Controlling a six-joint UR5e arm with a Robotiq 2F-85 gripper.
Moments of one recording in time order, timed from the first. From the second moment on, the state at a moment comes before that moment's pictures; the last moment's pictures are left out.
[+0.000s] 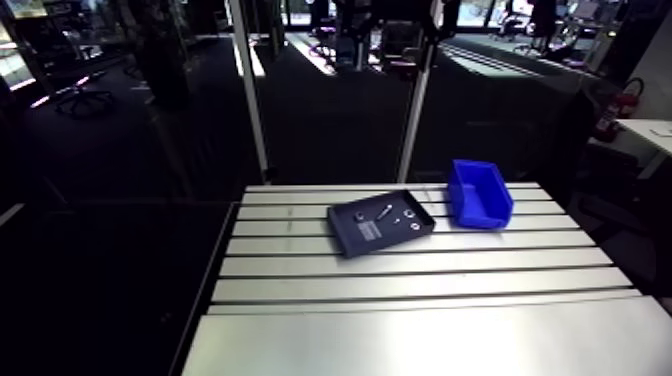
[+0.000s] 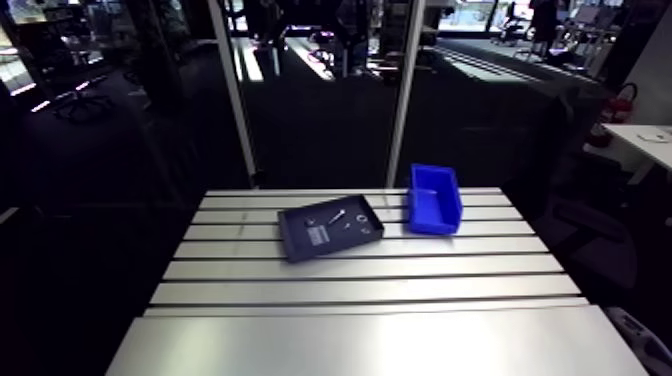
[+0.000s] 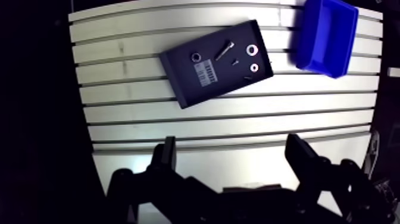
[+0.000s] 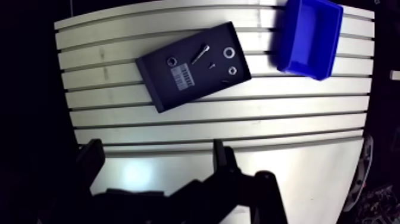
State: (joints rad) arm -0.06 -1.36 1.35 -1.57 -1.57 -1.58
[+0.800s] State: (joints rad) arm -0.06 -1.29 1.41 -1.71 -1.57 -1.40
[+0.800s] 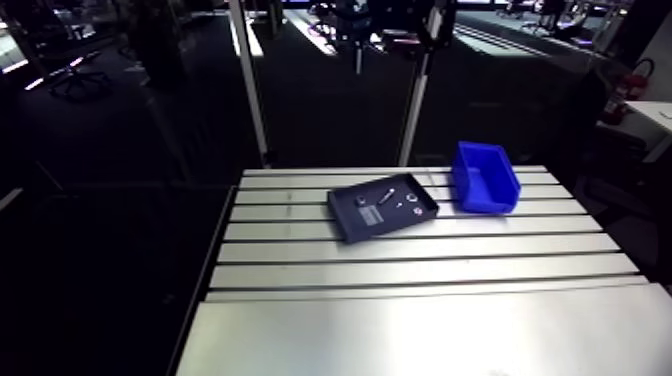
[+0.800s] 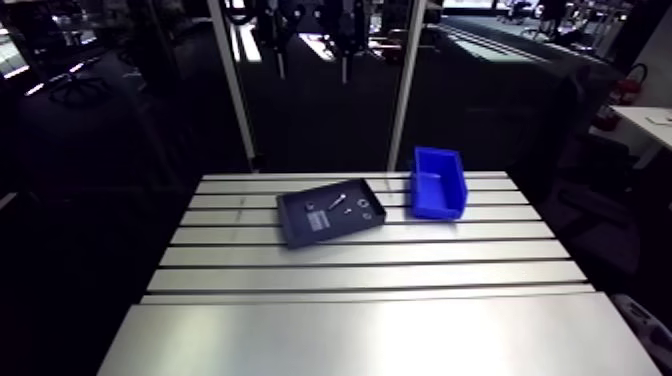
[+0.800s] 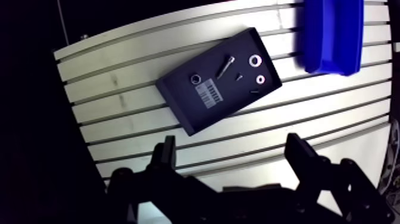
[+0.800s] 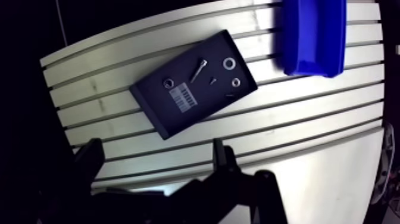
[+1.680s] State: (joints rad) arm -0.12 -1.22 1.58 -1.90 -1.58 -0.99
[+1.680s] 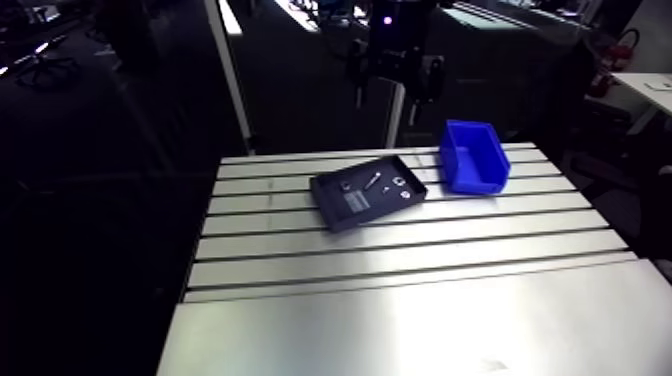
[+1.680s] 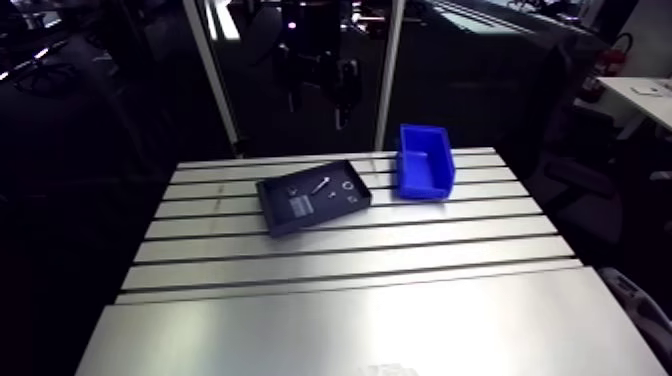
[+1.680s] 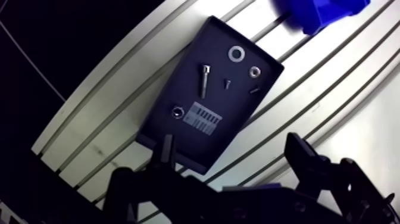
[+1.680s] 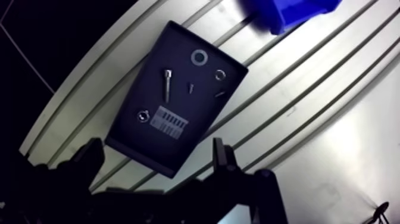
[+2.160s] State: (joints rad) arm -0.14 -1.18 1.64 -1.95 -1.58 -0.97
